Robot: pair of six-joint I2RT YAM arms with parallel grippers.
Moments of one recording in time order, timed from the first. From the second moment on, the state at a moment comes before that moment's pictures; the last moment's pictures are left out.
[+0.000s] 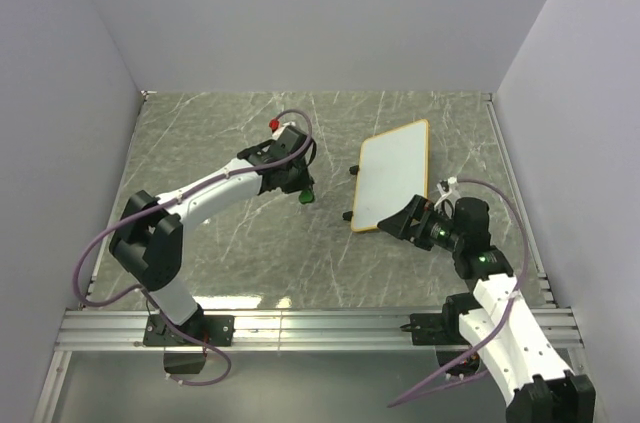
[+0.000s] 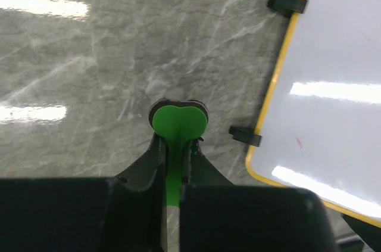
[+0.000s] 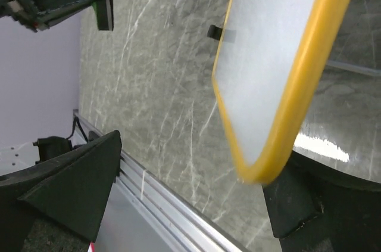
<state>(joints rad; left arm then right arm) -0.69 1.66 1.28 -0.53 -0.17 -0.84 0.13 0.65 0.34 -0.23 -0.58 0.69</state>
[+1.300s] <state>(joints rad) -0.71 1.47 1.47 -0.70 -0.29 -0.78 0.13 0.33 1.01 -1.00 -0.25 0.56</state>
